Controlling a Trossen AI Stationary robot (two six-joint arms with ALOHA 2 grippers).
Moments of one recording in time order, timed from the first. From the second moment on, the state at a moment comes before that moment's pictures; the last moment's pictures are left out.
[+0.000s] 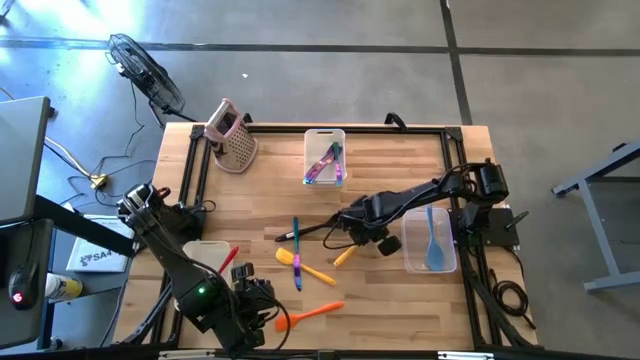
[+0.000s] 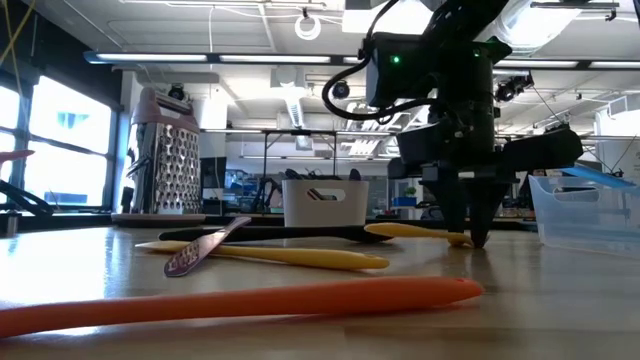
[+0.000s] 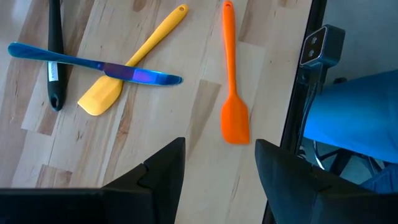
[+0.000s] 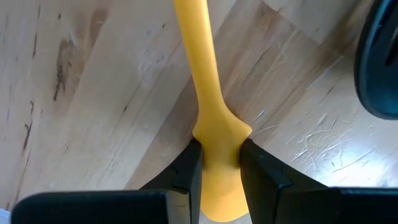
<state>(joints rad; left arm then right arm) -0.83 1.75 1.71 -1.18 -0.37 -1.05 0.07 1.92 1.09 -0.77 0.02 -0.46</state>
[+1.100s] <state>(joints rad) -0.83 1.75 1.71 -1.18 -0.38 -1.02 0.16 1.78 1.08 -0.79 0.15 -0.28</state>
